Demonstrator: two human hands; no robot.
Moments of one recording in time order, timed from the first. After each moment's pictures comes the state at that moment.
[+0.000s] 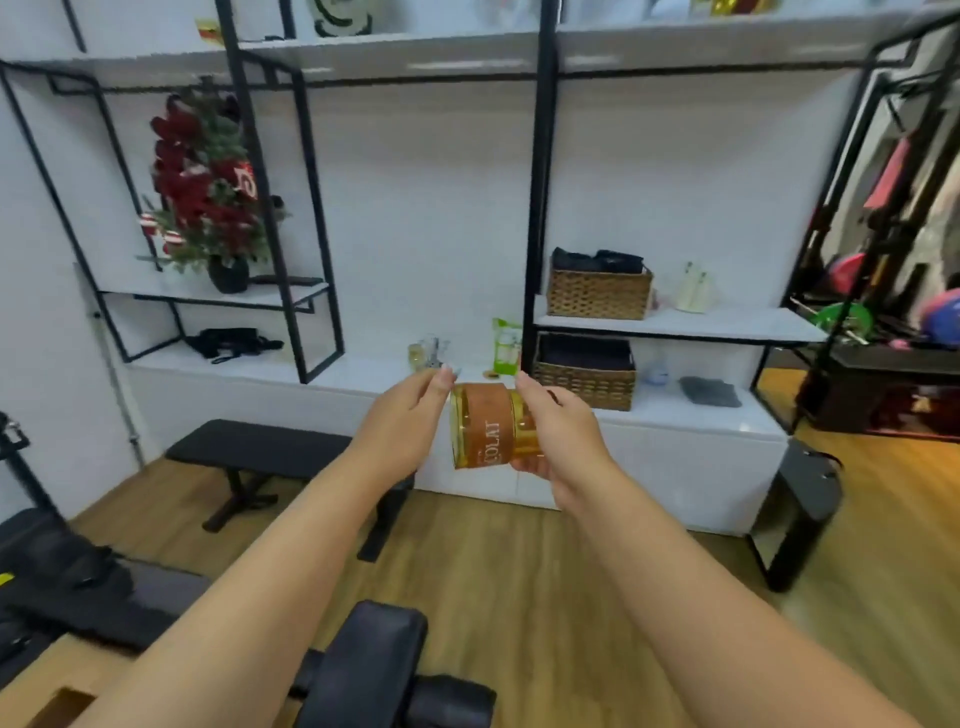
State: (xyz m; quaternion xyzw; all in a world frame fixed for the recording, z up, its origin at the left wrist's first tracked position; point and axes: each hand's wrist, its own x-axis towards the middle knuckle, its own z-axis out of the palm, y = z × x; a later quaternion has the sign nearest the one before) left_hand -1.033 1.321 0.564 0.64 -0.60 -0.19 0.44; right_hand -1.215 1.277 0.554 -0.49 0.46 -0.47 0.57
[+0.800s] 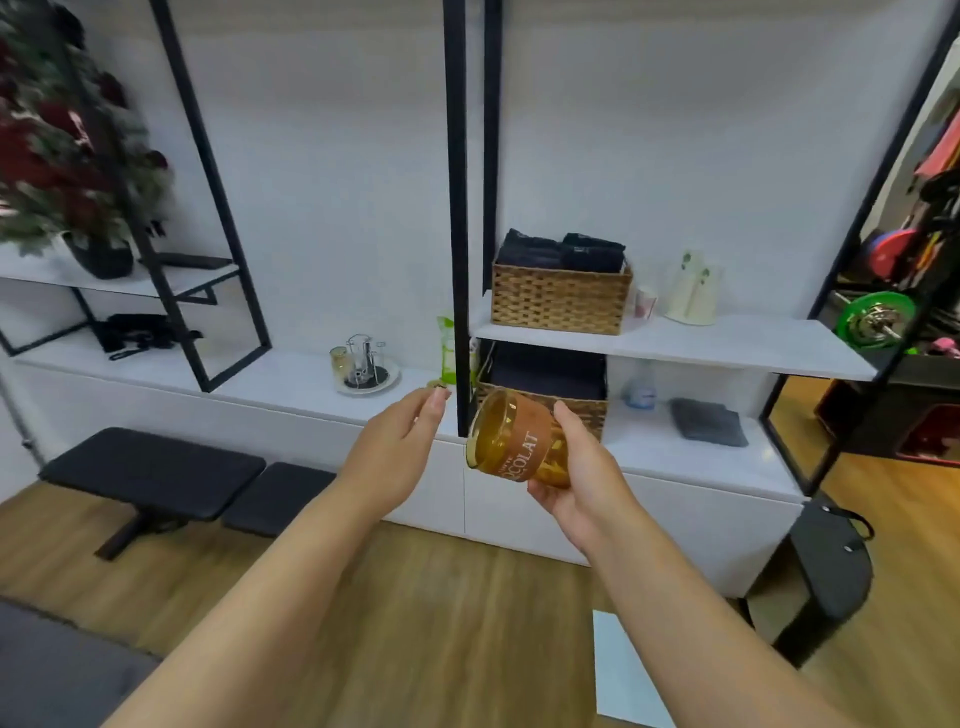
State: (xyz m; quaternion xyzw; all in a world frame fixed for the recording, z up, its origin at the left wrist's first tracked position) left_hand -1.182 0.878 0.507 0.66 -0.57 -0.22 0.44; right_hand -1.384 0.814 0.483 -0.32 0.46 -0.45 0.70
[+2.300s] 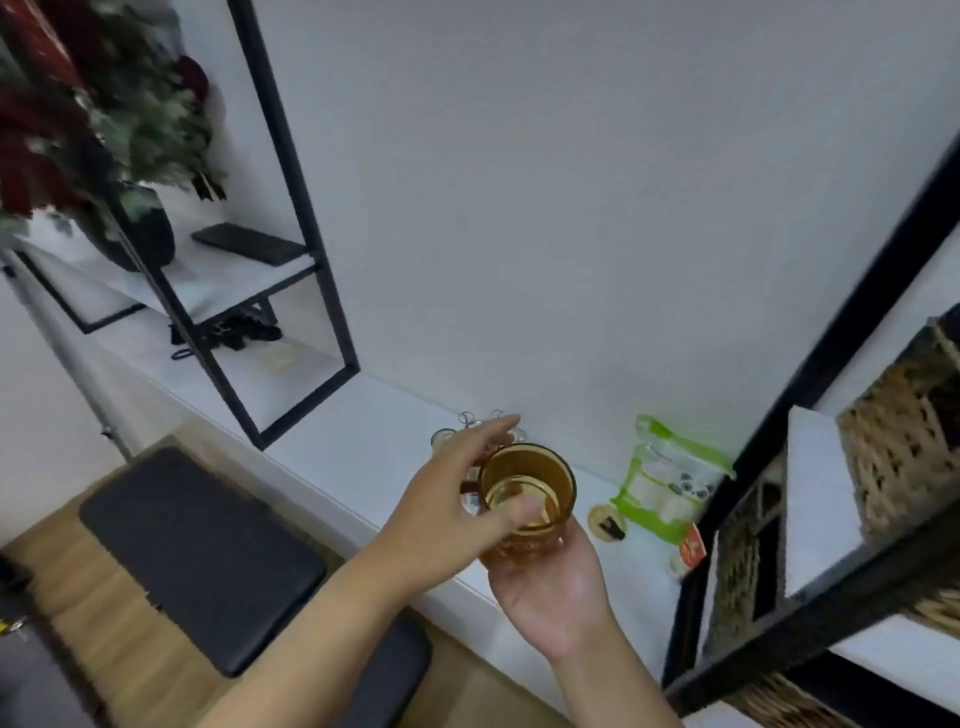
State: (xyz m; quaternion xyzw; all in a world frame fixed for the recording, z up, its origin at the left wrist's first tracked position) left_hand -0.684 0.301 0.393 0.67 -0.53 -0.25 0.46; right_hand -0.817 0.227 0.307 -0.05 0.19 -0.21 0.96
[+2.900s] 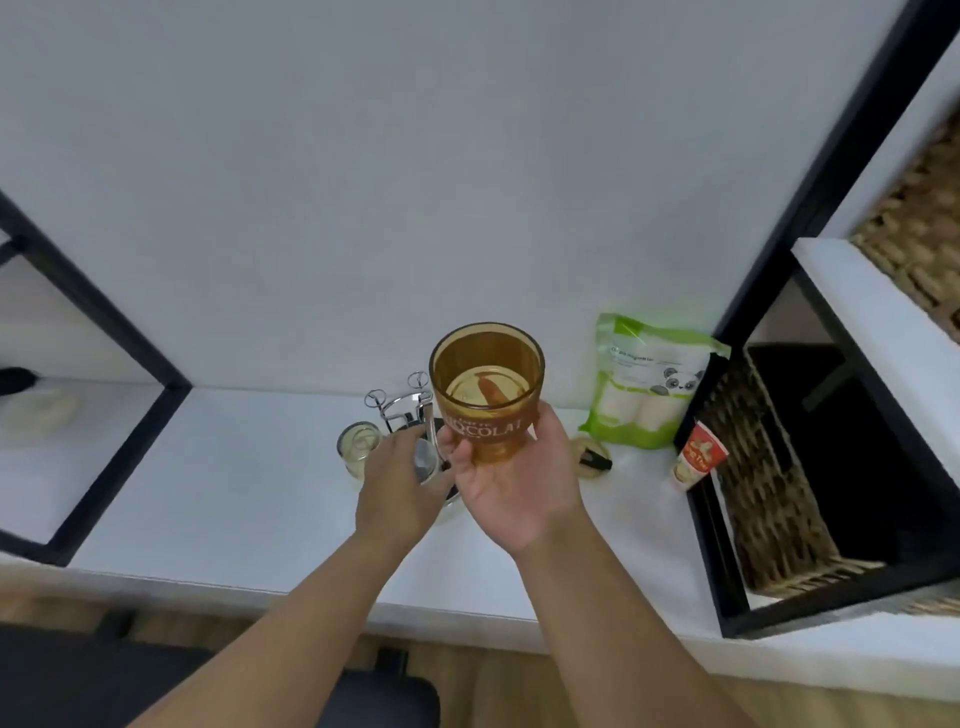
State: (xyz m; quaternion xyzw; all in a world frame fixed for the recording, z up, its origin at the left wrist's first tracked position) left_hand -0.541 0.125 0.118 0.76 -0.55 -0.22 0.27; right_hand -0.698 0.108 0.198 -0.05 0.15 -0.42 0.89
